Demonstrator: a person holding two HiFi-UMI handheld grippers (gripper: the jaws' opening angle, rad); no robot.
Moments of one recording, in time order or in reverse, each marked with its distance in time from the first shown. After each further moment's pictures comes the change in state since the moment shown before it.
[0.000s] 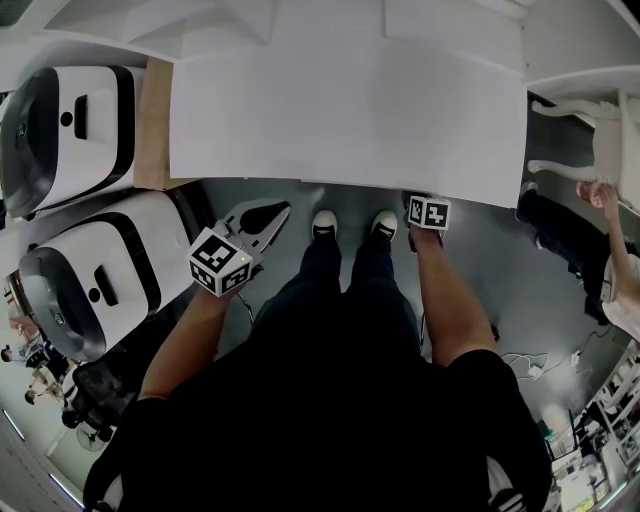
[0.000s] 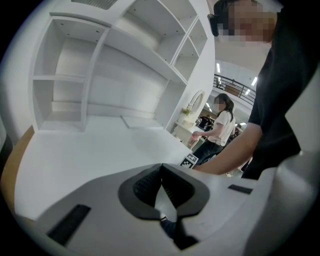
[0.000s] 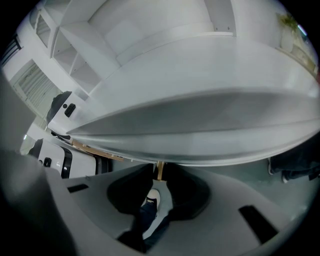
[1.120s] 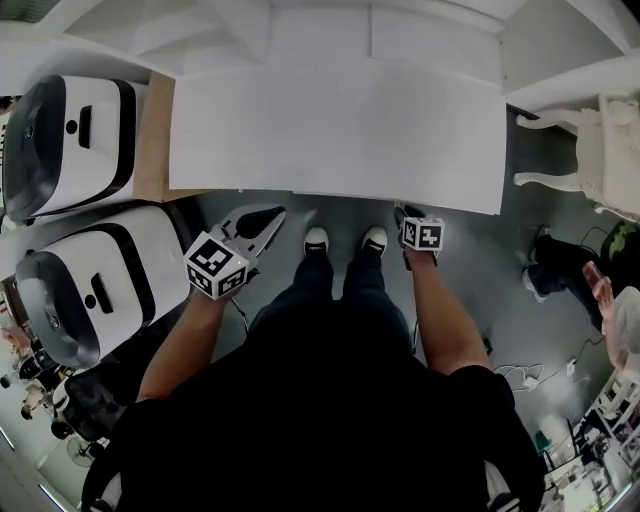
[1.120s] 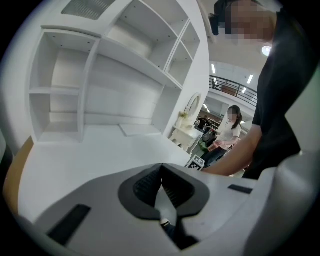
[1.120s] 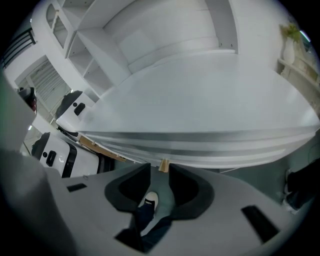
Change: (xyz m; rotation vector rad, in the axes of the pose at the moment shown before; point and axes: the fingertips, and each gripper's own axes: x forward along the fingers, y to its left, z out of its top) left arm -0.004 -0.016 0.027 0.054 -0.049 0.003; right arm -0.046 0.005 0.002 -0.083 -0.066 0.024
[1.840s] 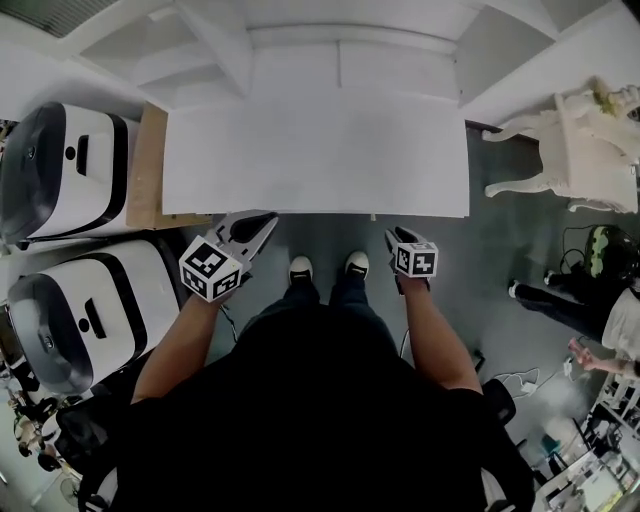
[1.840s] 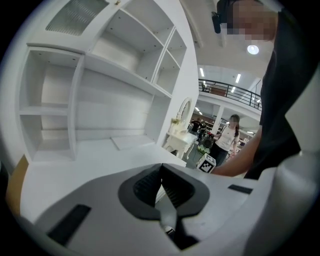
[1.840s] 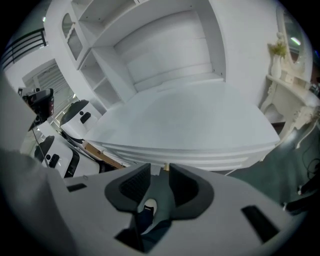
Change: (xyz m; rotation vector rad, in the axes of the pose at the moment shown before) left arm -0.009 -0.022 0.043 0.101 -0.083 -0.051; right arm -0.096 0.013 0.012 -0.010 -0.138 -0.032
